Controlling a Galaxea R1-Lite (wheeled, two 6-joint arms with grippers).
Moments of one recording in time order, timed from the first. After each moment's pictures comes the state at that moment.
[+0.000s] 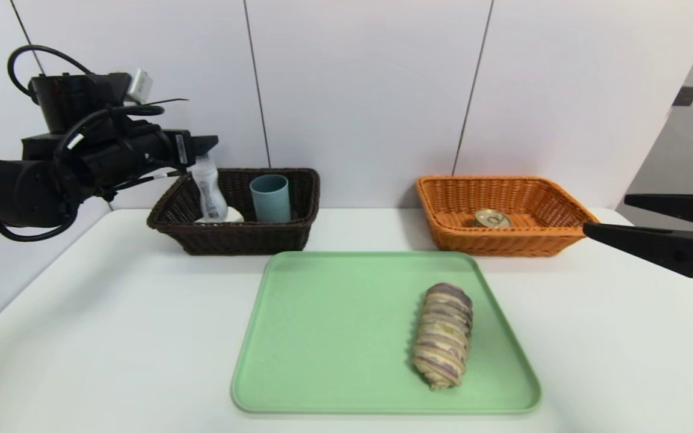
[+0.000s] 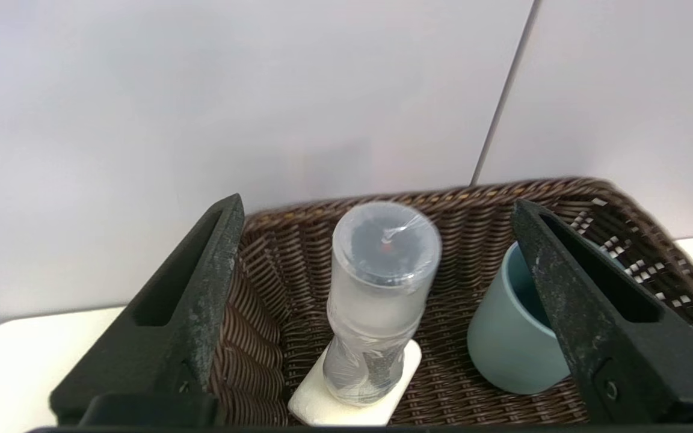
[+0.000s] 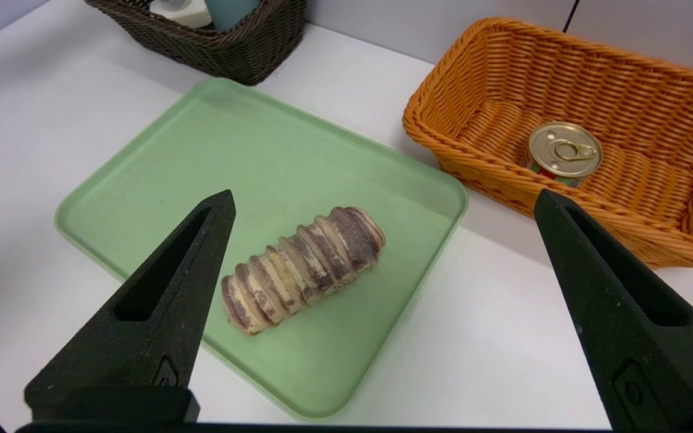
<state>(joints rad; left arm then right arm) -0.06 1.85 -1.27 -0.53 -0.10 -0.01 0.14 1.12 -0.84 -0.02 0.42 -0.09</state>
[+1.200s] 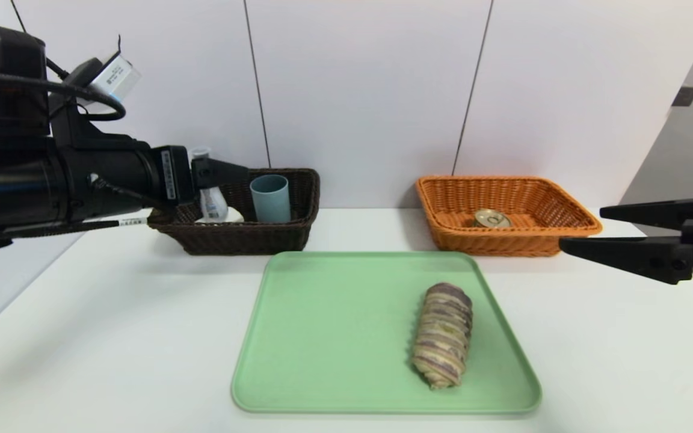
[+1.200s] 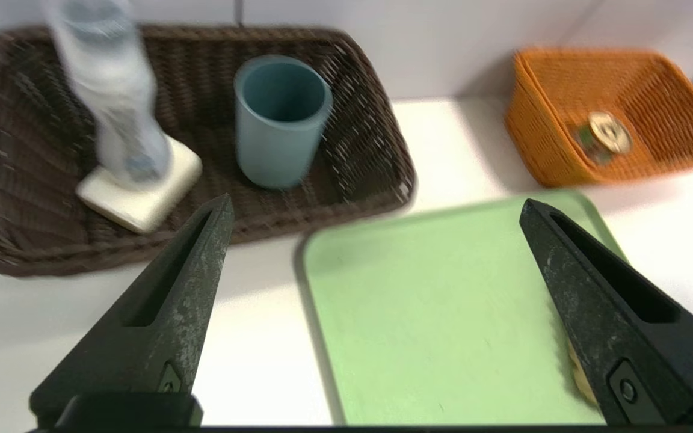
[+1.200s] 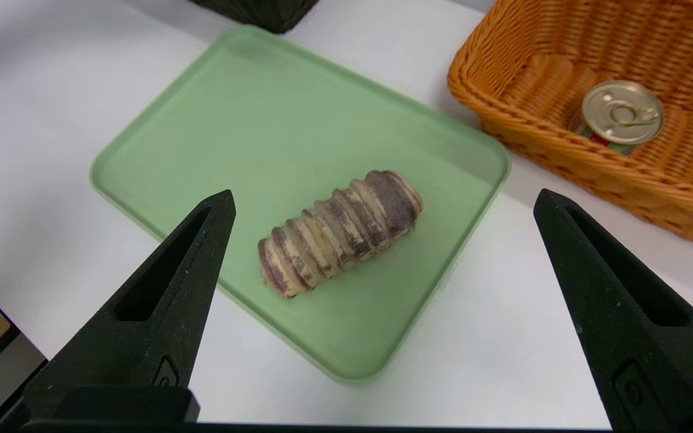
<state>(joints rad) -0.35 1.42 -1.11 -0.04 -0.11 -0.24 0.27 1.19 -1.01 0.24 0.33 -0.09</state>
